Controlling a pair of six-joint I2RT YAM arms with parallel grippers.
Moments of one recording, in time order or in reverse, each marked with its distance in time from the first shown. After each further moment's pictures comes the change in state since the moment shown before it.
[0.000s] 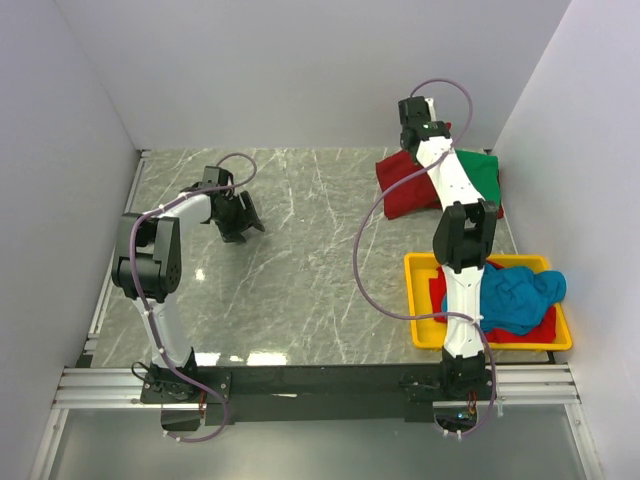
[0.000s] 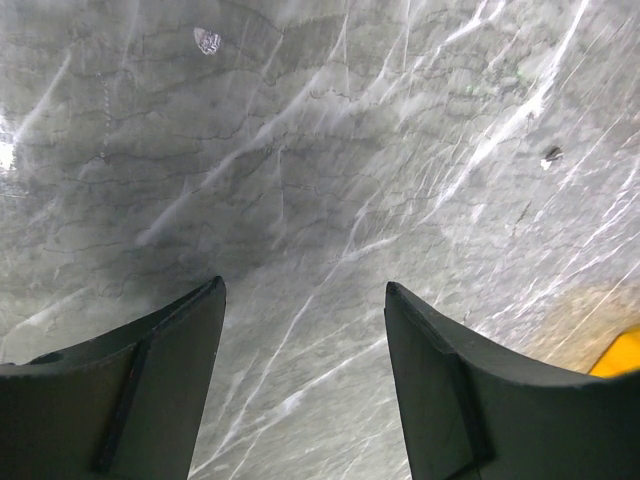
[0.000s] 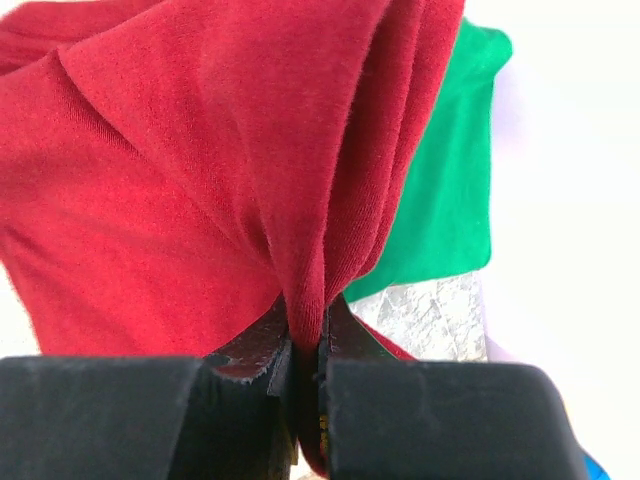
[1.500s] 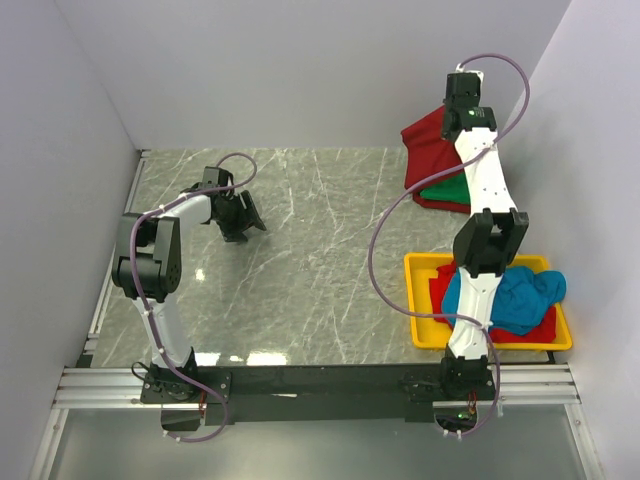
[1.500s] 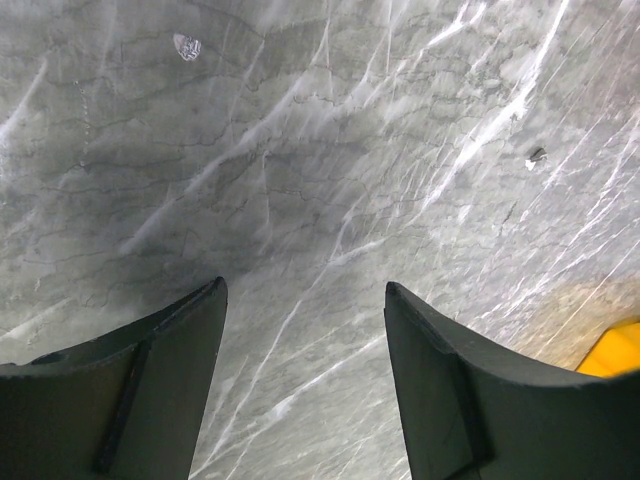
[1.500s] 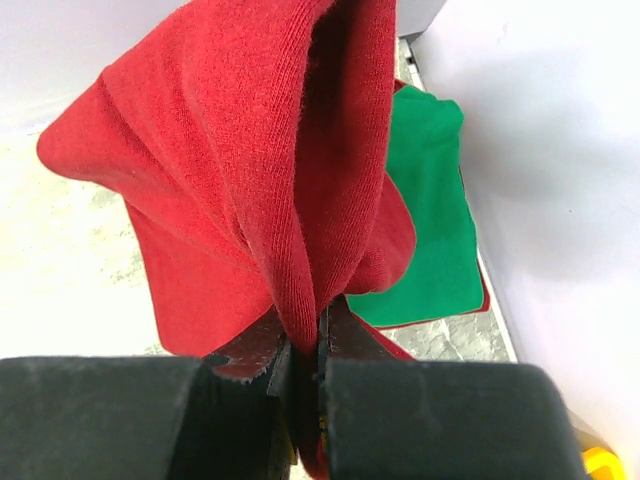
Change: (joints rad) left arm 0.000 0.003 -0.012 0.033 0.021 -0.013; right arm -0.153 -0.115 0.085 0.034 -0.225 0.094
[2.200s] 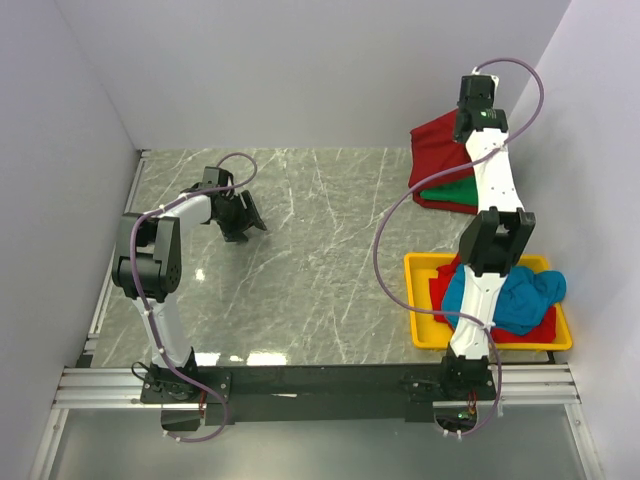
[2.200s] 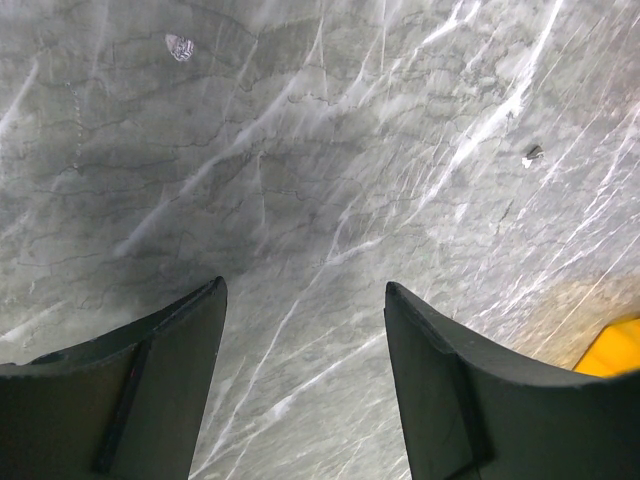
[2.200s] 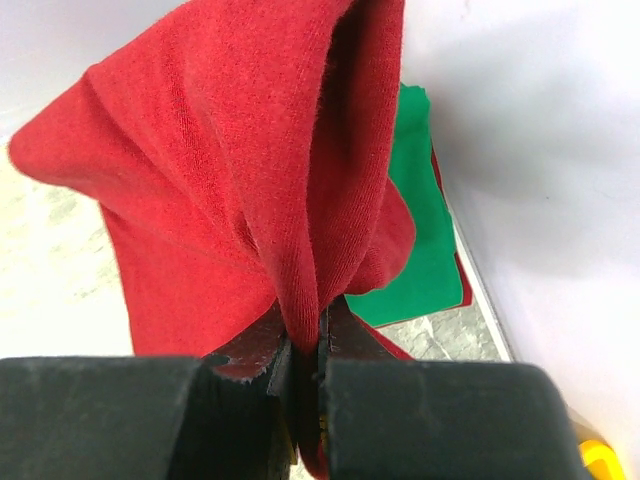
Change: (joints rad) left arm 0.000 0.000 0.000 0.003 0.011 0.003; right arm -0.067 0.004 -0.015 -0.001 -0.022 0.021
